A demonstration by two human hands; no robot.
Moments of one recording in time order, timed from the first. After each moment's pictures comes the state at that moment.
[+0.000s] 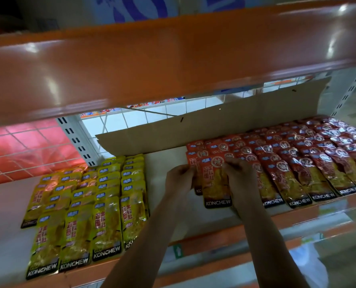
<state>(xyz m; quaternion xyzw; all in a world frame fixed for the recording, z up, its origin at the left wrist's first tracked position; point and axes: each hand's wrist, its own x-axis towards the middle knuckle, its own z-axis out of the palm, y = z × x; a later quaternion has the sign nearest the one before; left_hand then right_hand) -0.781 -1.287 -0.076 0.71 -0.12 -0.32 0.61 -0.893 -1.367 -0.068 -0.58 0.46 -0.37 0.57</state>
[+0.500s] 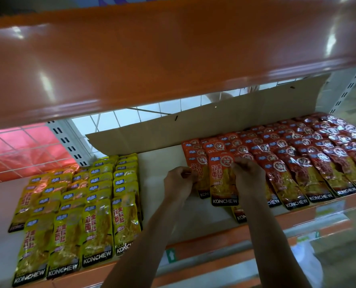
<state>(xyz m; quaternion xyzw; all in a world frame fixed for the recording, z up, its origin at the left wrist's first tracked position) -0.778 -1.302 -0.101 0.80 -0.19 -0.25 0.52 -0.904 -1.394 -0.079 -0.56 0.50 -0.38 0.53</state>
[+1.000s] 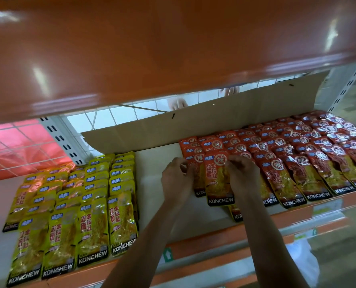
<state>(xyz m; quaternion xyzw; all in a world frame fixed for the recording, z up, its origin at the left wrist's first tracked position) -0.784 -1.304 -0.096 0.83 -0.29 -0.08 0.47 -0.903 -1.395 -0.082 -0.62 0.49 -0.36 0.49</state>
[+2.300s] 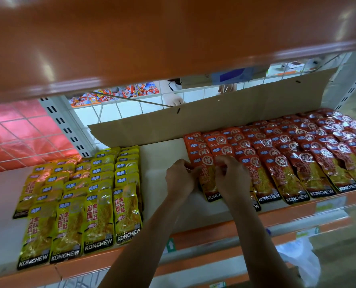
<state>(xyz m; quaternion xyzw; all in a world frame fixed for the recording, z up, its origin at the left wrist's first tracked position) -0.784 -1.301 -0.100 0.87 -0.27 -0.16 0.39 -0.896 -1.366 -0.084 -0.81 0.42 -0.30 0.28</state>
